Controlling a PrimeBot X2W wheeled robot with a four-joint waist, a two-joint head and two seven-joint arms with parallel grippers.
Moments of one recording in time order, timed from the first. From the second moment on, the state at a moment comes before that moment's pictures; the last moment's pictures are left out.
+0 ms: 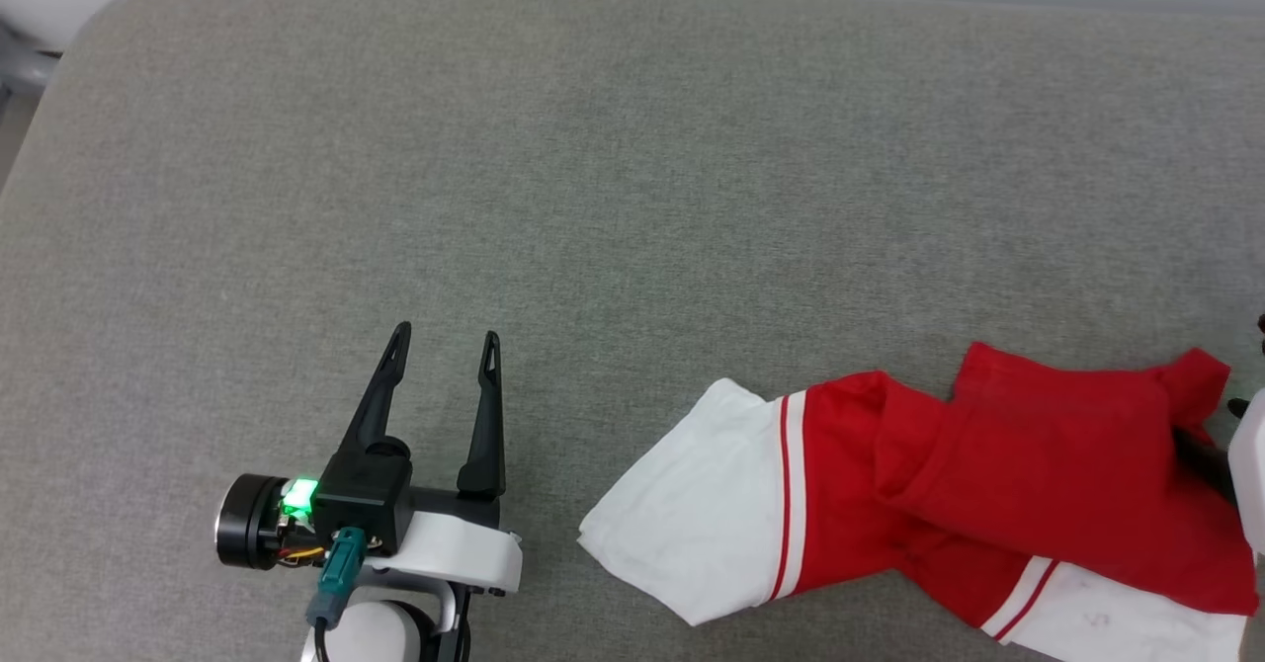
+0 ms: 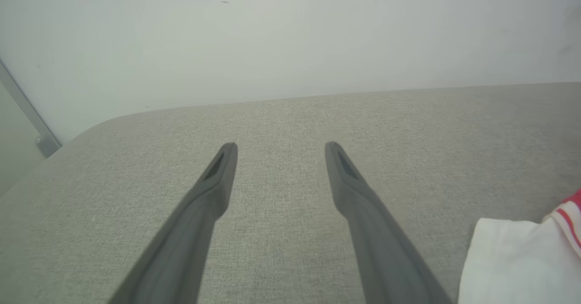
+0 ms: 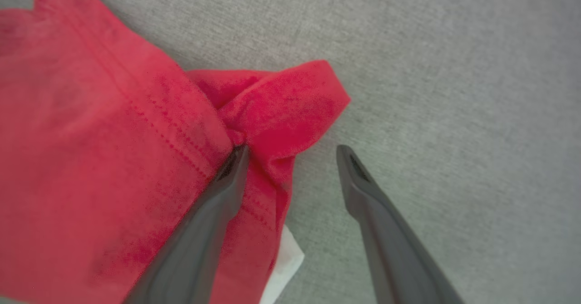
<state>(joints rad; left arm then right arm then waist) -0.11 0.05 -0.16 0.03 -0.02 0.06 -0.26 -0.32 -0.79 0.31 0.19 0.68 0.13 0.66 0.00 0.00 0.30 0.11</state>
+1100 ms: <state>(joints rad) -0.16 0.05 -0.20 0.03 -0.05 0.07 -0.26 -0.78 -0.58 0.58 0.54 0.68 0.13 0.47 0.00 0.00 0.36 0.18</state>
